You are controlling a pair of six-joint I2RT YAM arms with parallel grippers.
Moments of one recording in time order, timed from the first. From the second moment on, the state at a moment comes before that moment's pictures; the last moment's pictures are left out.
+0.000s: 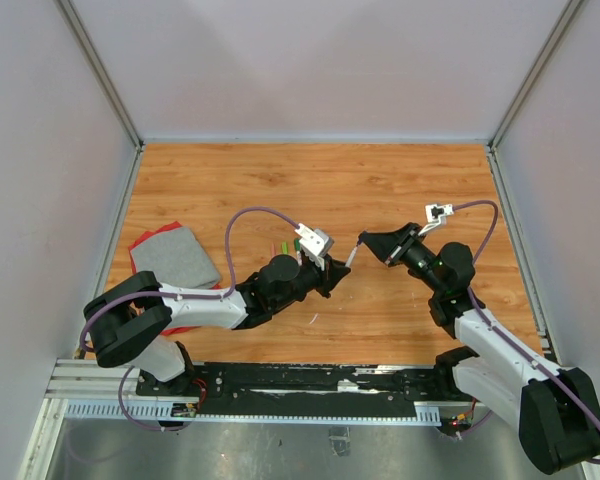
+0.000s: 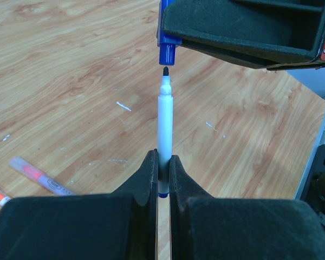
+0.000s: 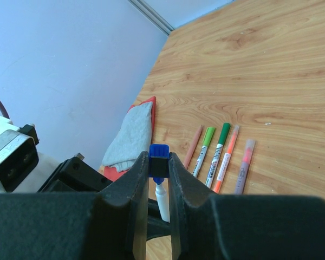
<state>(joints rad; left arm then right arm) -1.05 1.49 0.61 0.76 -0.13 -0.30 0.33 0.91 0.31 0.64 -0.41 0.83</state>
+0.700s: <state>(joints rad) -1.06 1.49 0.61 0.76 -0.13 -0.30 0.33 0.90 0.32 0.62 -0.39 0.83</state>
